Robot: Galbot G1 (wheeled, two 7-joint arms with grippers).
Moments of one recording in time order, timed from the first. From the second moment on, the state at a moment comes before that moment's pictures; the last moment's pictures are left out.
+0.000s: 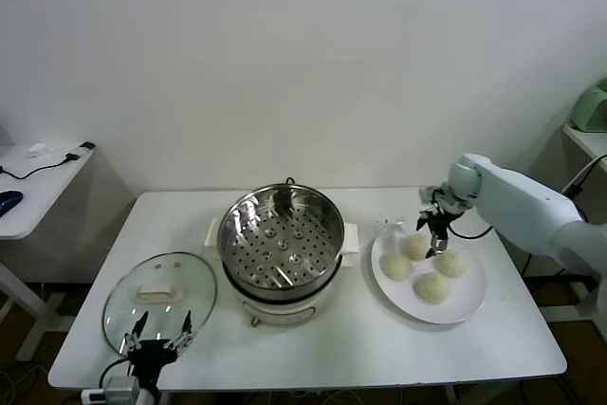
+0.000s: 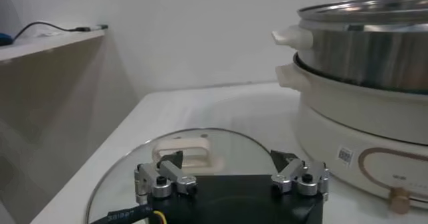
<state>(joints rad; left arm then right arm) 1.70 -1.41 -0.65 -1.97 -0.13 0.14 -0.05 0.16 1.01 -1.08 0.66 0.11 -0.04 -1.09</state>
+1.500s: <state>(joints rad) 1.73 -1.42 -0.62 -2.03 -0.09 0.13 -0.04 0.77 1.28 -1.48 1.20 0.31 0.35 -1.10</state>
